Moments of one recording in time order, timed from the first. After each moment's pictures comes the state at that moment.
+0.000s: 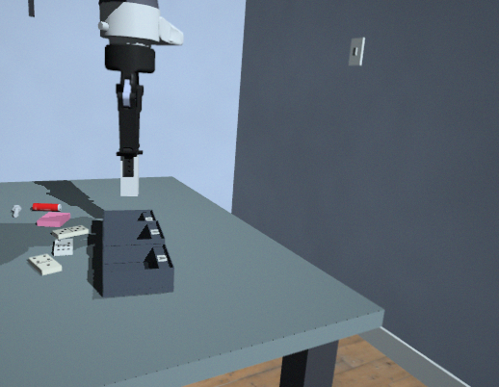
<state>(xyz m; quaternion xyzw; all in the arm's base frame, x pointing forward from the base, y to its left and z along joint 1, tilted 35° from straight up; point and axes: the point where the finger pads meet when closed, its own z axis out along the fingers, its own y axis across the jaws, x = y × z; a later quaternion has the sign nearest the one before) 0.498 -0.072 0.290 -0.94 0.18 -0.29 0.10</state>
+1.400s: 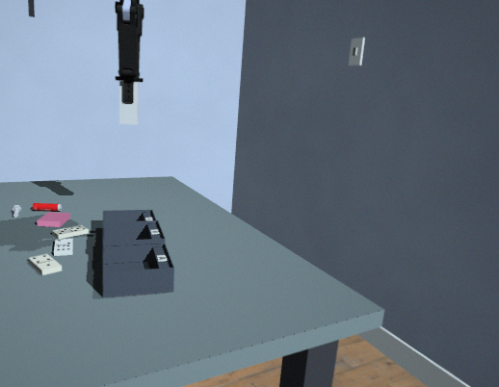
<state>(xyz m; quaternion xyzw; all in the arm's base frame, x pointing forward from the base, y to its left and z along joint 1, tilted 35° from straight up) 0.430 -0.080 0.385 -0.94 0.18 -0.29 0.10</state>
